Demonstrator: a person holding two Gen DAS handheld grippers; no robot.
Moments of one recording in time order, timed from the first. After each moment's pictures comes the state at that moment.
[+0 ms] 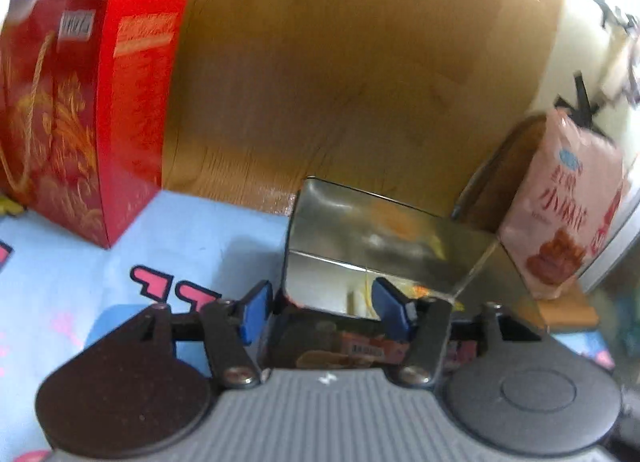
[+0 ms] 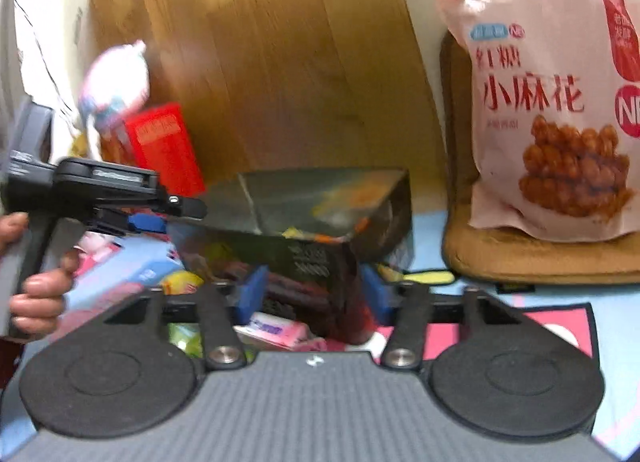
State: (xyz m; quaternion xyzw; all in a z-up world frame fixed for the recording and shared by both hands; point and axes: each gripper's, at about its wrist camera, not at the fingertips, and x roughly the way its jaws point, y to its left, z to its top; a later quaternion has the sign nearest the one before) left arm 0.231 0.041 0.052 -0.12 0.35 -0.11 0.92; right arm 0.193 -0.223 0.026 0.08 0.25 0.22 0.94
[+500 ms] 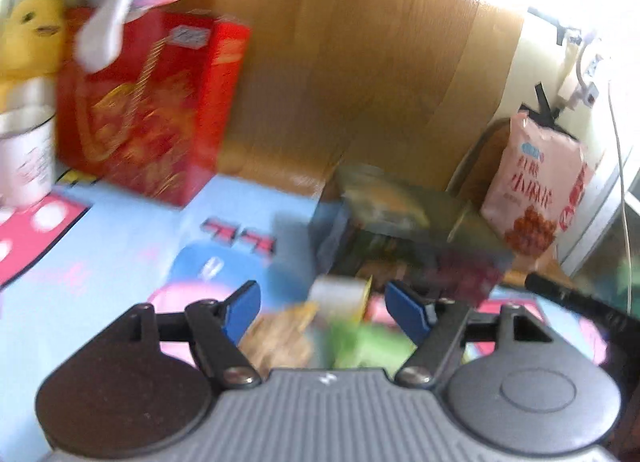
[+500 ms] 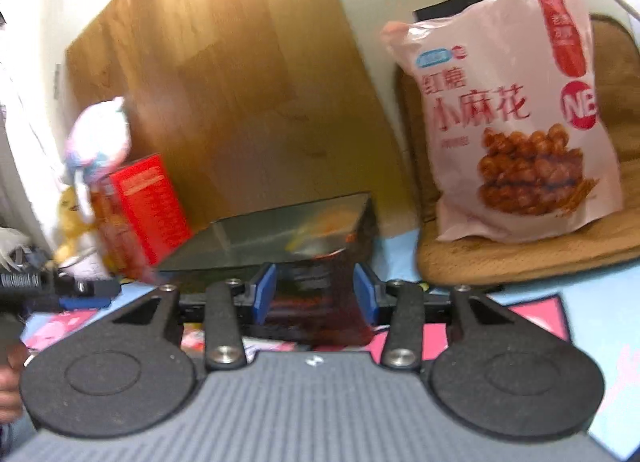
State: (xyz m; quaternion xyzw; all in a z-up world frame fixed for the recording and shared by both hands) left arm 0.119 0.093 0.052 -0.13 0.32 -0.12 0.93; right arm 0.158 -0.240 0.039 0.16 0.22 0.23 0.93
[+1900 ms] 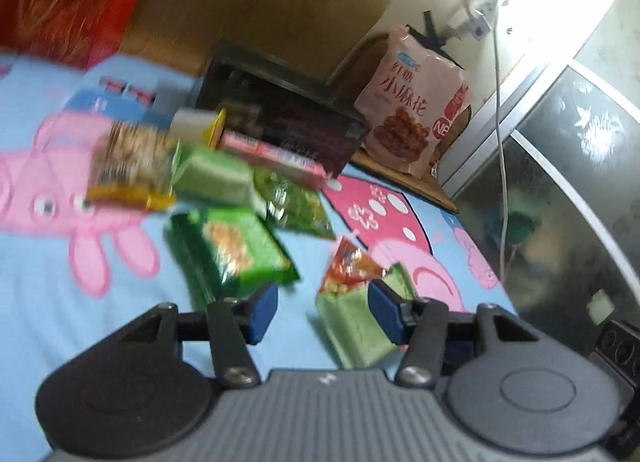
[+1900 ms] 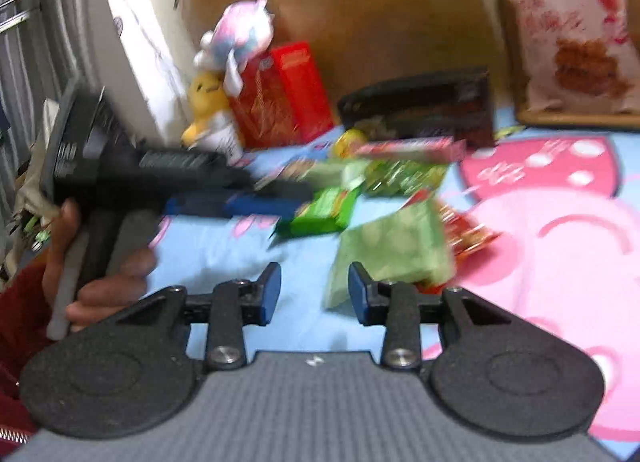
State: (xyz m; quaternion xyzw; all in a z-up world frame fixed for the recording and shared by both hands) left arm 0.024 0.050 0.024 -0.21 0.38 -0.27 0.86; right arm -0.008 -0.214 0.021 0.11 0.26 0.31 0.91
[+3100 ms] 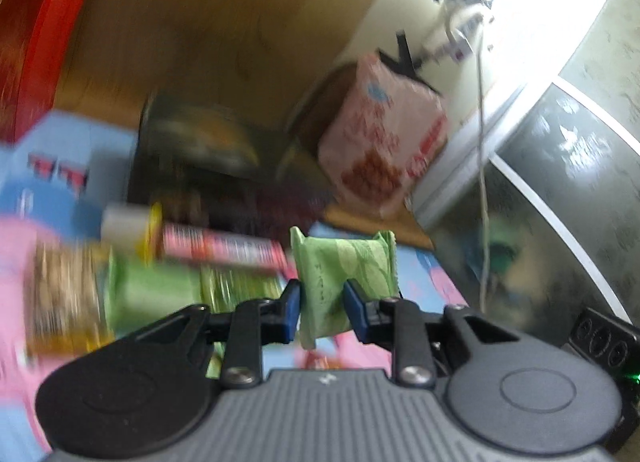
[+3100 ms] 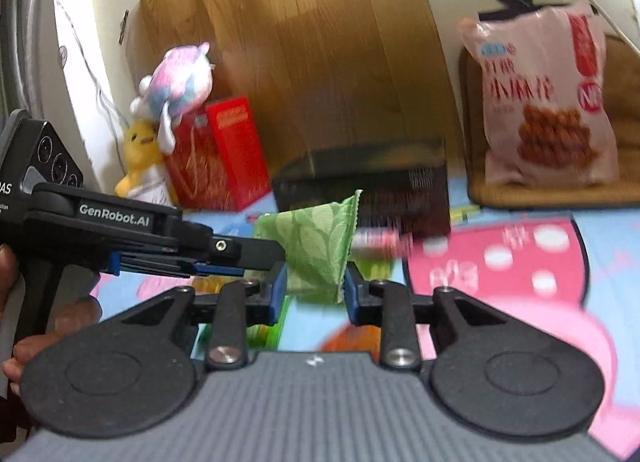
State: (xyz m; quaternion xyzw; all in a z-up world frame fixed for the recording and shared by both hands) left arm 0.123 0.021 0.069 -0.19 0.35 -0.32 0.86; right arm 0.081 -0.193 0.051 0.10 0.22 0.23 0.94
